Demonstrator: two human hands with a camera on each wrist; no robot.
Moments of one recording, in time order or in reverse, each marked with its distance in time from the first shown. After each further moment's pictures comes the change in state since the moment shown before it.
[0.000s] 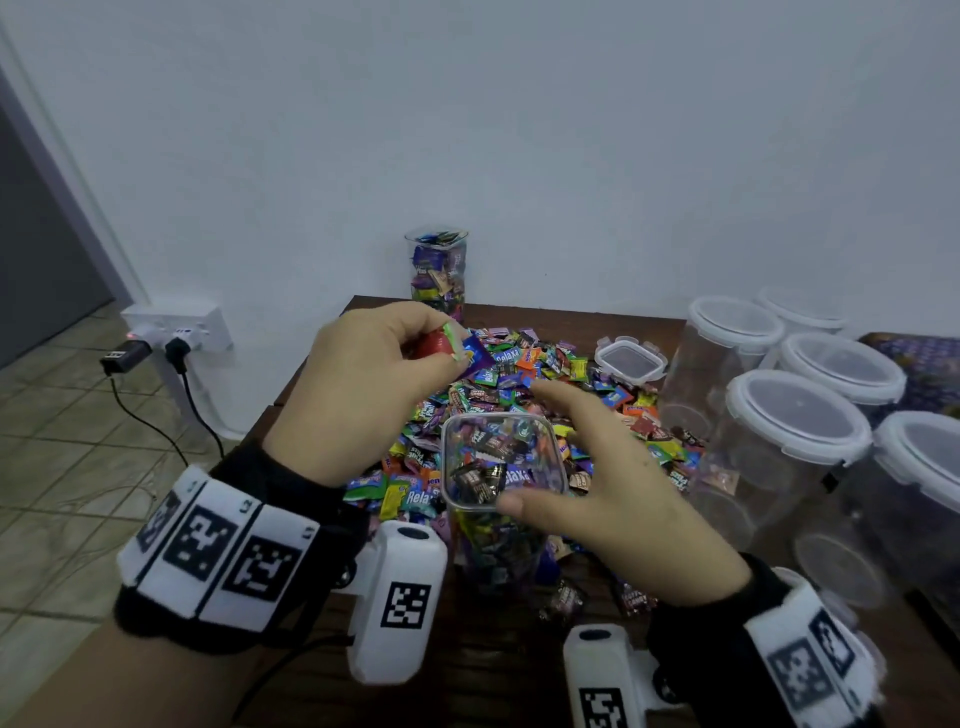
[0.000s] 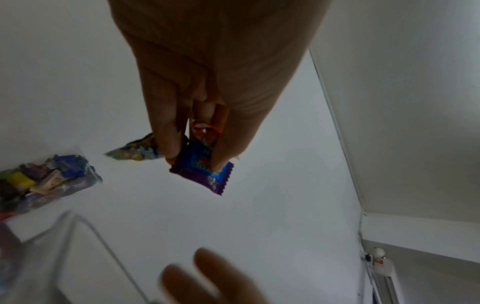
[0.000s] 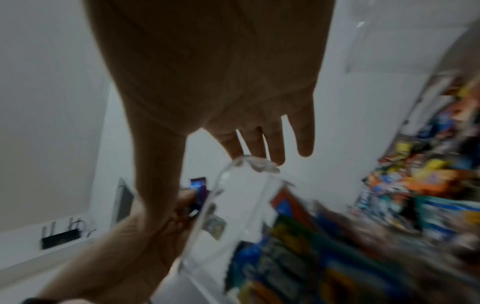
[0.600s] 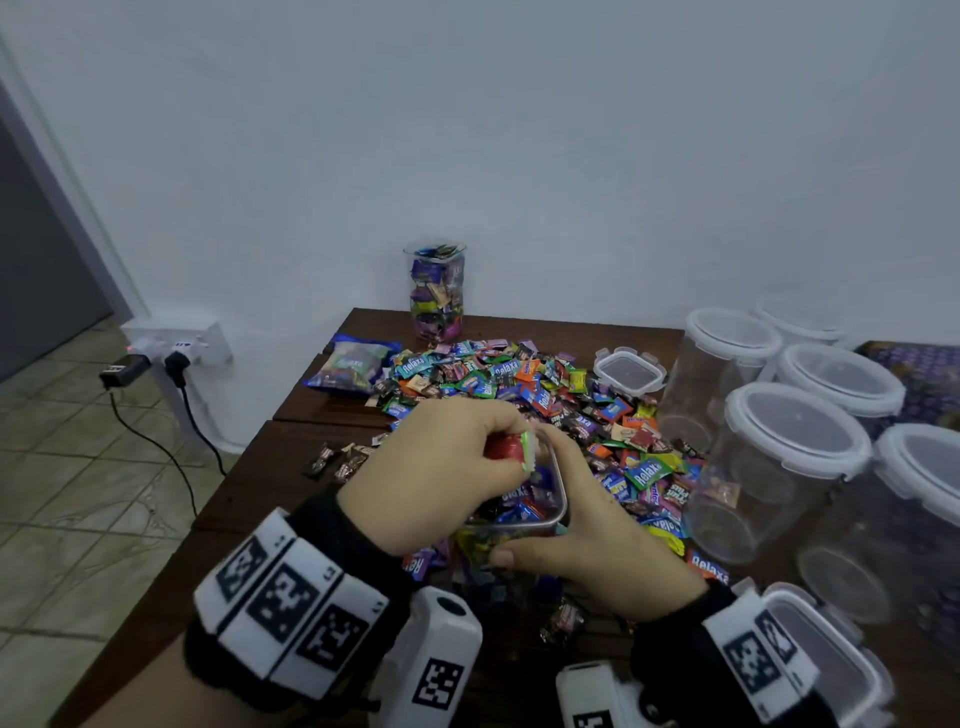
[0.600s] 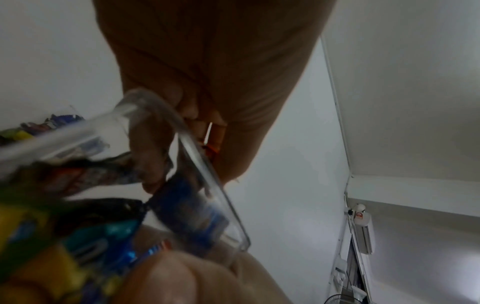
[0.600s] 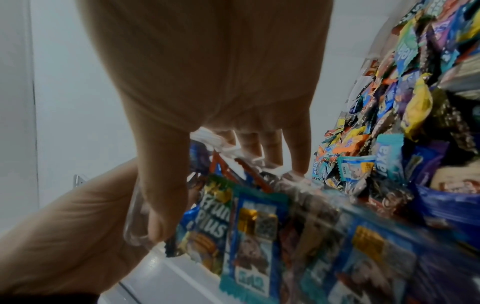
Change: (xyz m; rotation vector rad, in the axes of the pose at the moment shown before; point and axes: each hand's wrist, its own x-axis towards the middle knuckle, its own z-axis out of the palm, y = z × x) left_hand -0.017 0.013 0.032 0.170 -0.410 0.003; right_hand 0.005 0.033 0.021 0.328 -0.150 0.109
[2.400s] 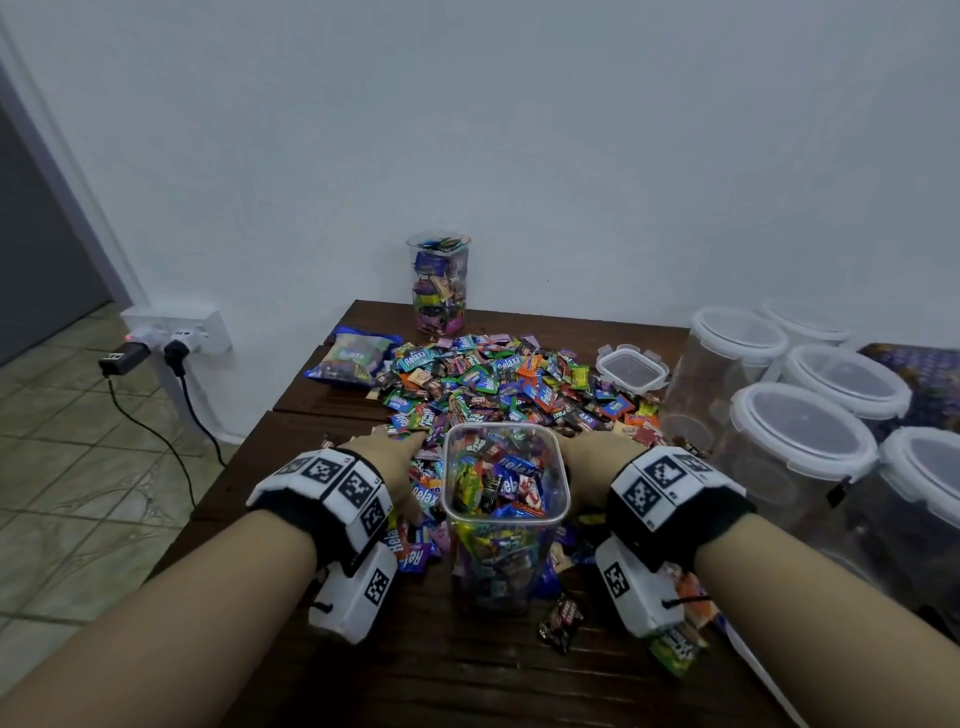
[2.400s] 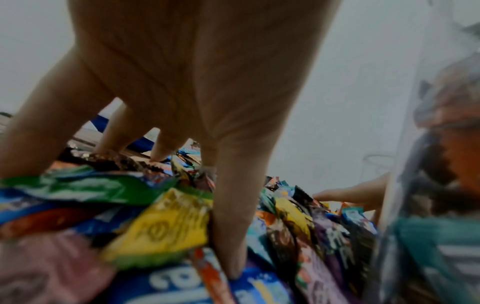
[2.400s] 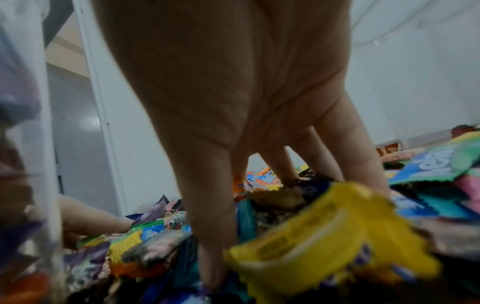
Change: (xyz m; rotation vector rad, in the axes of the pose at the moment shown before) left_hand 0.051 -0.126 0.015 0.707 -0.576 -0.647; right_hand 0.086 0.023 -0.041 -1.227 -0.427 0.471
